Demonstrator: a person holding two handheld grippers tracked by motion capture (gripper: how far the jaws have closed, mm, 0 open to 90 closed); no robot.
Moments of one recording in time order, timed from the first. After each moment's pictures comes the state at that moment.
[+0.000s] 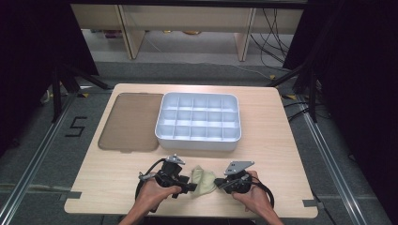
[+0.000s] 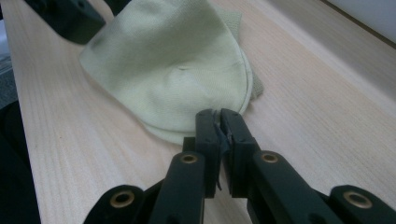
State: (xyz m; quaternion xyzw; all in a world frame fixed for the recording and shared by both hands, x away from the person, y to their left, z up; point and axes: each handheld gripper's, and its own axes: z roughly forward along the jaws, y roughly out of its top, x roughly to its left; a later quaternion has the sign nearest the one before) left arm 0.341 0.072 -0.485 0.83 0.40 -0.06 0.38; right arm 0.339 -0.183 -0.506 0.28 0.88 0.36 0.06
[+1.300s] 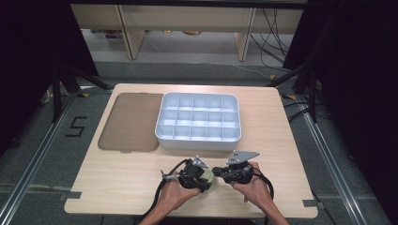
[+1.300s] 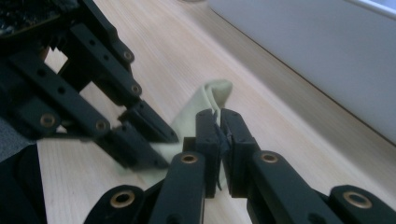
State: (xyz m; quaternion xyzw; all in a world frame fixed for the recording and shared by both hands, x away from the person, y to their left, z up) left arm 0.345 0.018 -0.487 0.88 0.34 -0.01 0.33; right arm 0.355 -0.178 -0.479 0.29 0.86 0.42 0.07
